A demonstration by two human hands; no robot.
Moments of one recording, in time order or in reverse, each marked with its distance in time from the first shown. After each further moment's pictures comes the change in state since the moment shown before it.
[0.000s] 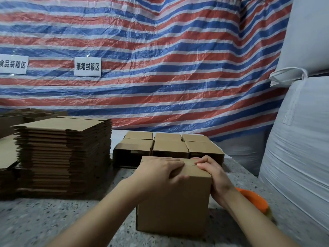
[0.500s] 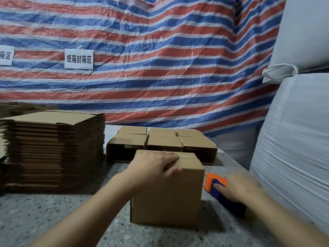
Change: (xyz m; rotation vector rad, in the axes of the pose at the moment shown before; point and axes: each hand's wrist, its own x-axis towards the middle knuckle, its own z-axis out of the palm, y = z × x) left_hand 0.002 -0.007 0.009 -0.002 0.034 0.036; right_hand -0.003 0.011 -0.084 -1.805 0.139 0.410
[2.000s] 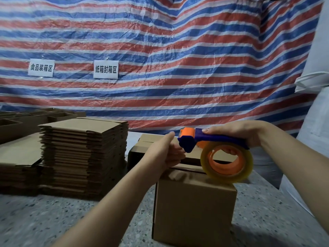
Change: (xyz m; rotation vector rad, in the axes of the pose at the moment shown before) left_hand 0.021 -0.026 -0.032 -1.557 0.273 -0.707; right_hand 0.008 -0.067 -0.197 0.835 -0.435 -0.473
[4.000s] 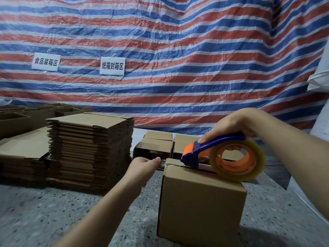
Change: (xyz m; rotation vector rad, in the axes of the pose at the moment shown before) left_hand 0.001 -0.046 -0.071 0.451 0.284 0.017; right_hand 0.012 -0.050 0.013 -0.482 -0.050 0.201
